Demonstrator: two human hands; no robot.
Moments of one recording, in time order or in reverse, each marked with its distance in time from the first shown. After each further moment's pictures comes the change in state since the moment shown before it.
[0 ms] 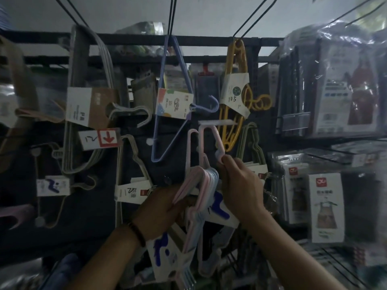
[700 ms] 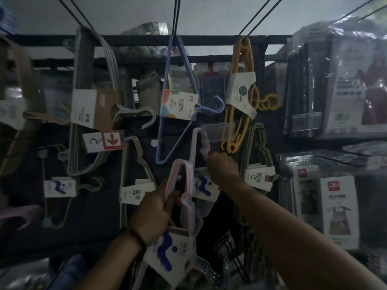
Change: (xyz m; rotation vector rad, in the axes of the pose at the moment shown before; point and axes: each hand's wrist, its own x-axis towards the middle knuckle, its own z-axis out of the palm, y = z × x) left_hand -0.002 -0.033 0.003 -0.021 0.178 -0.231; right_hand 0.076 0.013 0.097 -0.260 -0.540 0.208
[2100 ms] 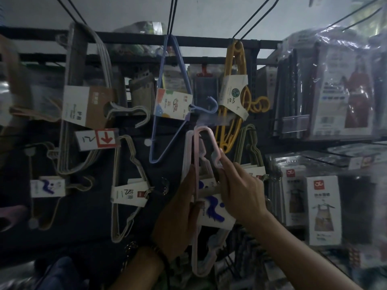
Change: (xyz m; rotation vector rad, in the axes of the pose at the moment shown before) left_hand -0.015 0.026 0.060 0.019 0.011 0.255; right_hand -0.119 0.037 -0.036 0.199 0.547 -0.319
